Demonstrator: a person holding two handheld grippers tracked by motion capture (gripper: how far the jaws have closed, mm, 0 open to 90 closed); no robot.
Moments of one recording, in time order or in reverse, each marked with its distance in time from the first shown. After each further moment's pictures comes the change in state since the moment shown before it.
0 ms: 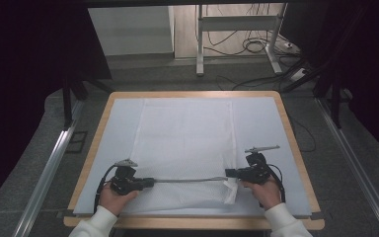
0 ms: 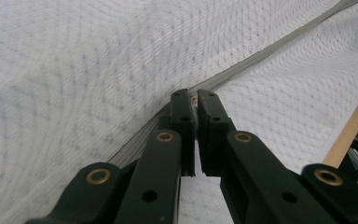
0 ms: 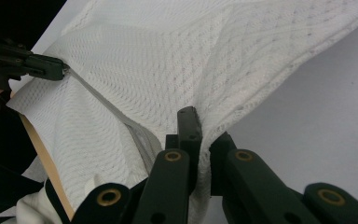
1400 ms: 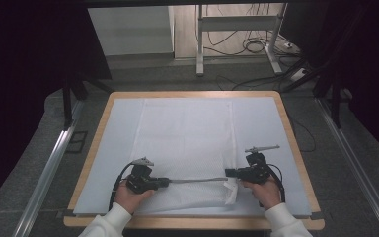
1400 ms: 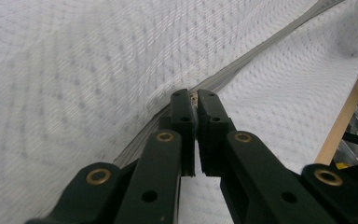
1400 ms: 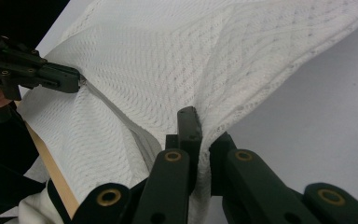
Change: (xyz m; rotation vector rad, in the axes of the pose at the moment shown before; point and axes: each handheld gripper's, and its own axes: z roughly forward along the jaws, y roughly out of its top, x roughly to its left) left arm -0.027 0.017 0.030 0.017 -0.051 0.043; right arm 0.000 0.001 0.000 -0.002 0.005 0.000
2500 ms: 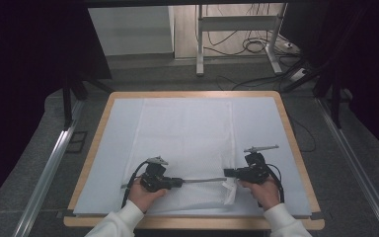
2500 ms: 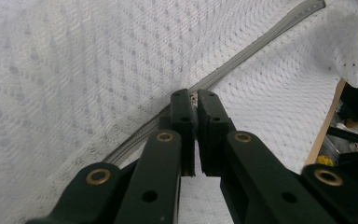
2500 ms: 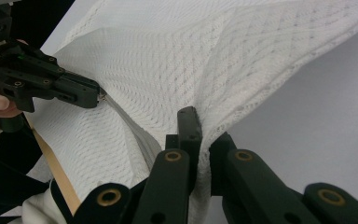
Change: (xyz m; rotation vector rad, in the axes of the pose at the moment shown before) left arm -0.021 0.017 0.029 0.022 -0.065 0.019; right arm 0.003 0.001 0.002 -0.004 0.009 -0.002
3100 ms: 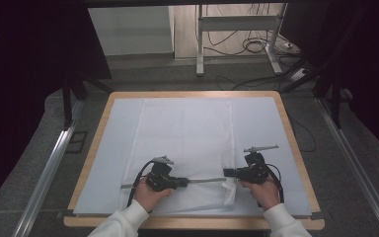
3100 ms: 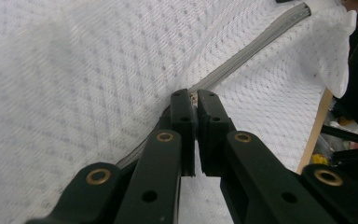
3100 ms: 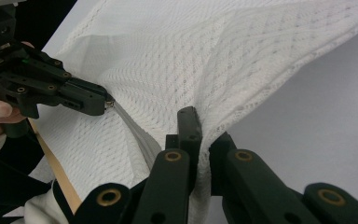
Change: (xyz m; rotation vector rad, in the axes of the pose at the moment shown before) left arm -0.008 0.007 0.011 0.002 -0.024 0.012; right arm 0.000 0.000 0.001 0.001 0.003 0.002
